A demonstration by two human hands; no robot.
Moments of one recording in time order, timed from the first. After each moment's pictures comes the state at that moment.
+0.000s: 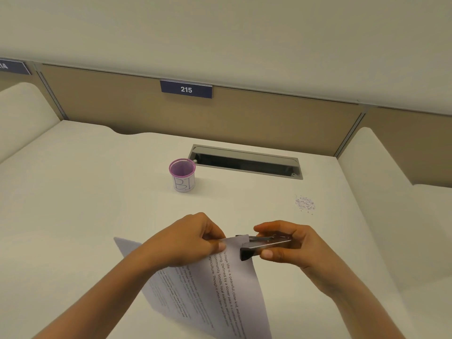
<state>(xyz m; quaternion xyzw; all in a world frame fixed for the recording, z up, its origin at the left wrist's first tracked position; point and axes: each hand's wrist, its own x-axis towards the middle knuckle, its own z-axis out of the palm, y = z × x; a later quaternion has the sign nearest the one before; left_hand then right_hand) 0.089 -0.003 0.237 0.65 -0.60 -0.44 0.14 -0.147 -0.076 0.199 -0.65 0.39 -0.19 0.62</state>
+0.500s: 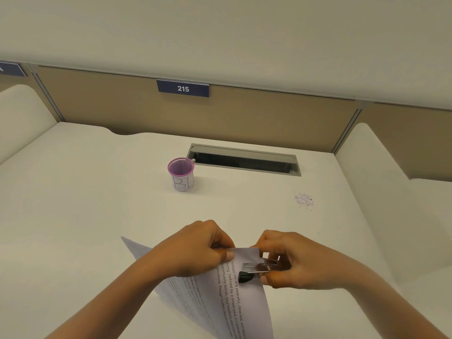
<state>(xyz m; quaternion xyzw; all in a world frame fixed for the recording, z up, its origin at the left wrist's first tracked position) 0.074 0.007 0.238 0.64 -0.64 -0.42 0.10 -0.145 -0.069 0.226 -0.86 0.29 0.05 0.43</state>
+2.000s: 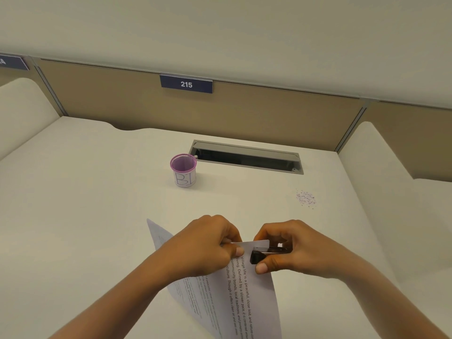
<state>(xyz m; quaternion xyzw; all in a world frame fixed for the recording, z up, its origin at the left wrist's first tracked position) 0.062 0.006 0.237 0.65 -0.66 -0.36 0.12 -0.137 -0.073 0.226 -0.81 0.32 -0.02 0.50</state>
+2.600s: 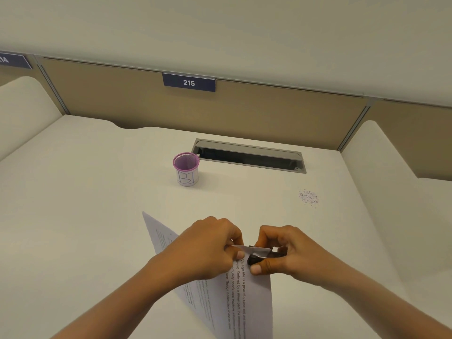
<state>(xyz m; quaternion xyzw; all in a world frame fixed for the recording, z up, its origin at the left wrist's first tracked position) 0.065 0.008 0.229 0.66 -0.67 -0.32 0.08 -0.128 -0.063 0.207 -0.77 0.35 -0.07 0.52</state>
